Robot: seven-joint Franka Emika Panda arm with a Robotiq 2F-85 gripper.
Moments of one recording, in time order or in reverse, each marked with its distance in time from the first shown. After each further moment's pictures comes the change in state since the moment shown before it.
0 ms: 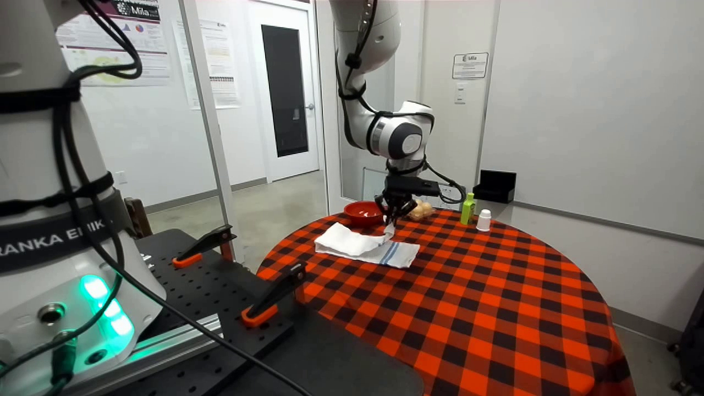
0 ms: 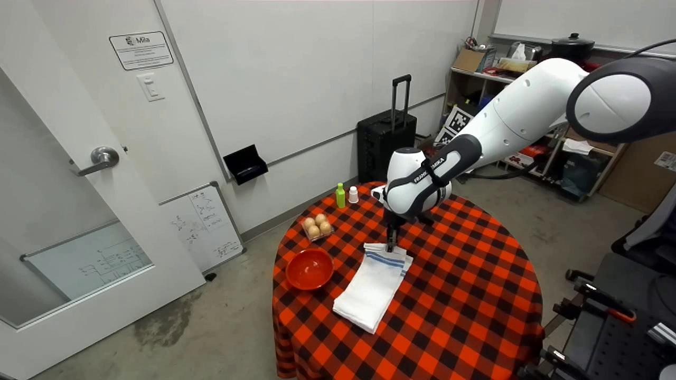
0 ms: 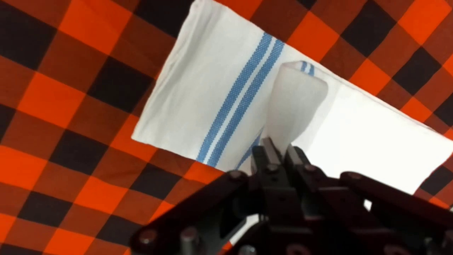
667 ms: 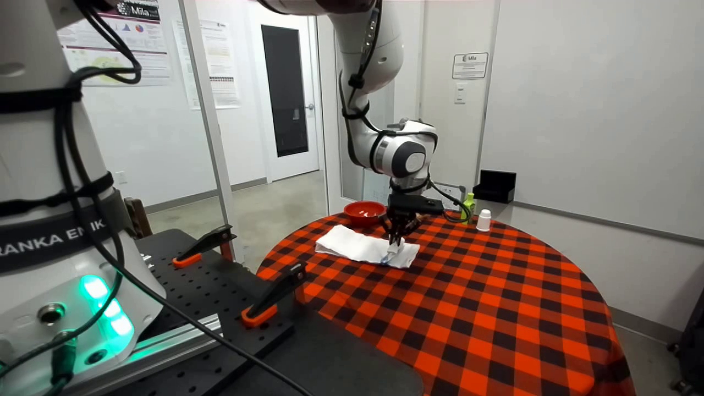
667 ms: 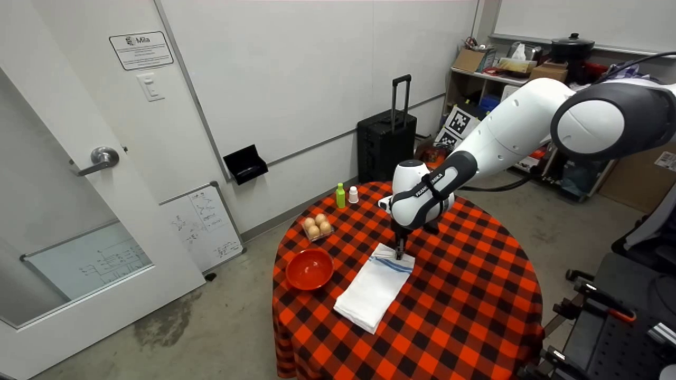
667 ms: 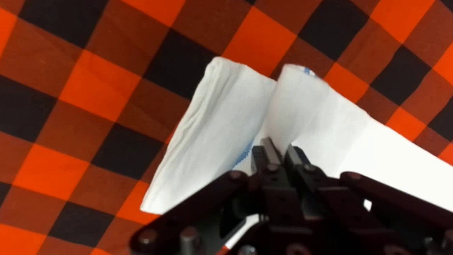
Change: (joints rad) arm 0.023 0.083 -0.060 0.046 -0.001 0.000 0.015
